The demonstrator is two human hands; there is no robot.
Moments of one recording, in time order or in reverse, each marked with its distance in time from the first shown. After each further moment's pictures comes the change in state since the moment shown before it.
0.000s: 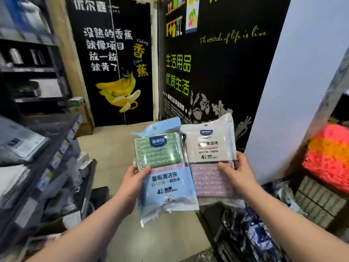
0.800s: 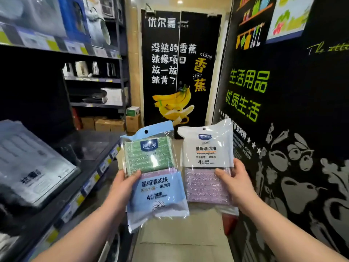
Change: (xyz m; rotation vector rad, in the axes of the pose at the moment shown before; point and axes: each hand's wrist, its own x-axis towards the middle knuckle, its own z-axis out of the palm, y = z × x) left_hand 0.289 0.059 -0.140 -0.073 0.424 0.125; right_hand 0.309 -0.048 0.269 0.133 -0.344 -0.192
